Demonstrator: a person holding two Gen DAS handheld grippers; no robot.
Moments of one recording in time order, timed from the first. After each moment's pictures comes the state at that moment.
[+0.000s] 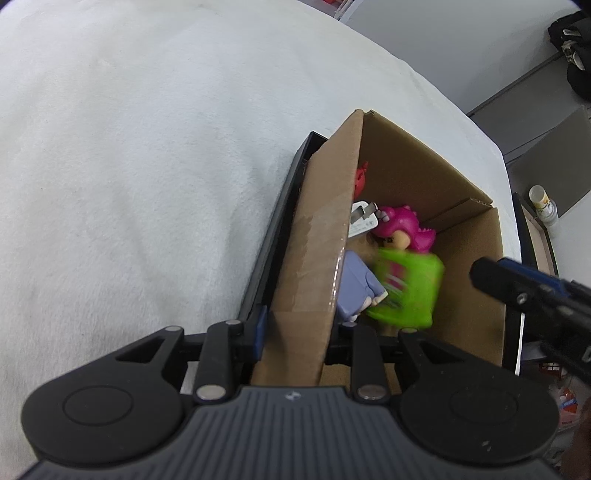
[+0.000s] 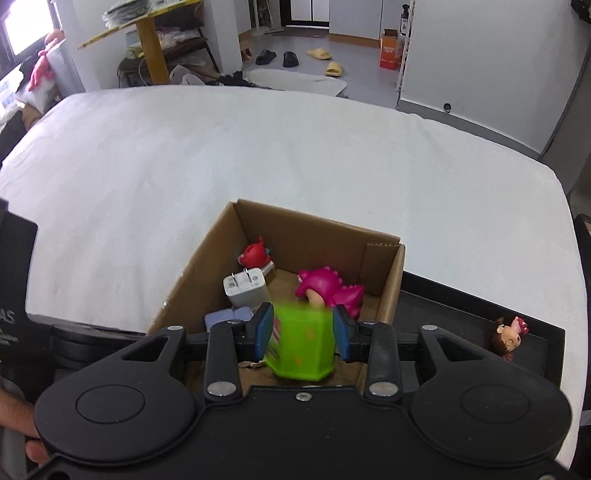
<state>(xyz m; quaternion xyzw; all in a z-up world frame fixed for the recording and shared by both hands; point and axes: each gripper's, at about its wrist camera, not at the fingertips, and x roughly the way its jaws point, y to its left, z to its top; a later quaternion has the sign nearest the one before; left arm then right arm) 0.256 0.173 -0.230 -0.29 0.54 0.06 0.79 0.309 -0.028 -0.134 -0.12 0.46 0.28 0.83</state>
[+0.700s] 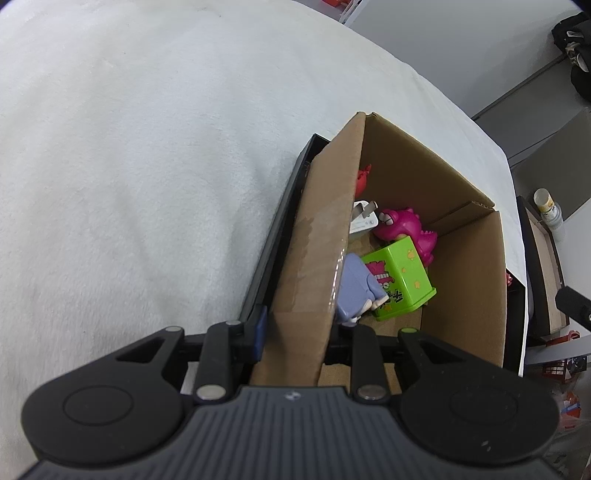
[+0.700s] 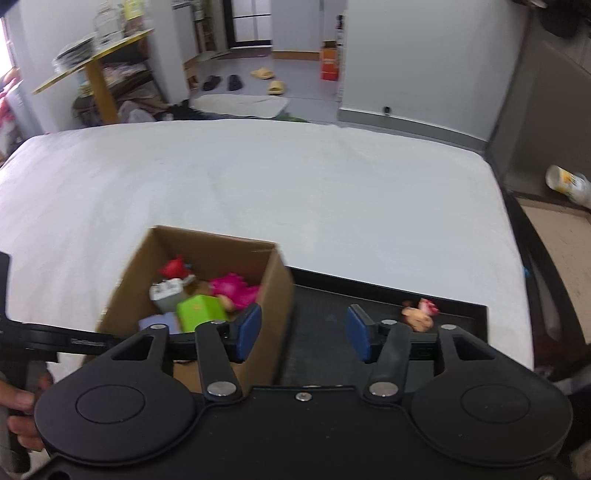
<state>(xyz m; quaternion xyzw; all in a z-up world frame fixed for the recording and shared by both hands) 0.256 0.169 -0.228 -0.29 0.54 0.07 0.79 0.323 -0.113 -0.114 -0.09 0.45 0.21 0.87</state>
